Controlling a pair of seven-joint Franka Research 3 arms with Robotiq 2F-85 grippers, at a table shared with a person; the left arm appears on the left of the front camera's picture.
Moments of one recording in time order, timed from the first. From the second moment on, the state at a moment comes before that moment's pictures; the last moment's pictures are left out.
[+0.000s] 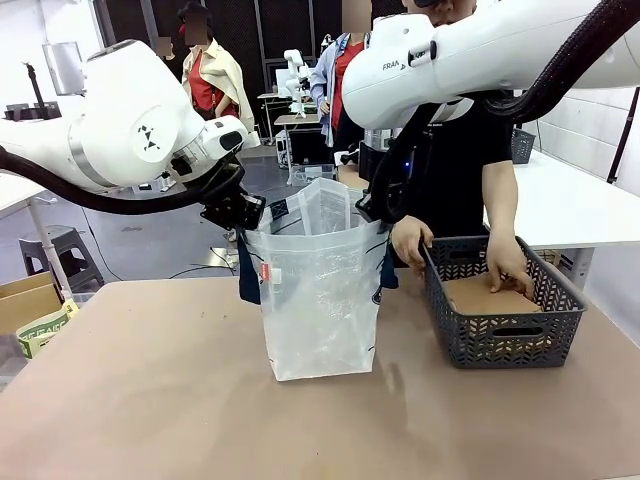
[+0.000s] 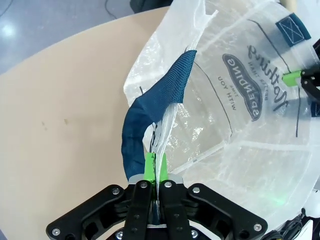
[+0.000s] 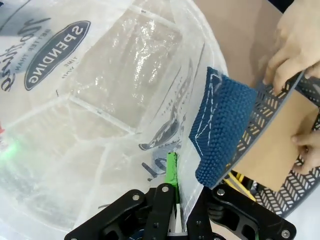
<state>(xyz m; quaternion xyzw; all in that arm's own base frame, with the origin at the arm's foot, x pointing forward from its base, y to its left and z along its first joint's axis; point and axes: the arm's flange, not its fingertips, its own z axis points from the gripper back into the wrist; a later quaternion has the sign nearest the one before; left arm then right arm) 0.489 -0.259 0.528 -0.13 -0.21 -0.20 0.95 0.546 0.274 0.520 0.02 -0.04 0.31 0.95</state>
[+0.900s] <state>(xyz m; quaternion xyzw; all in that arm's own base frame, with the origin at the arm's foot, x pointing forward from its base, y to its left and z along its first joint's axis) 0.489 -0.260 0.528 -0.13 -0.21 -0.19 0.95 0.546 0.274 0.521 0.02 -0.04 0.31 0.95</state>
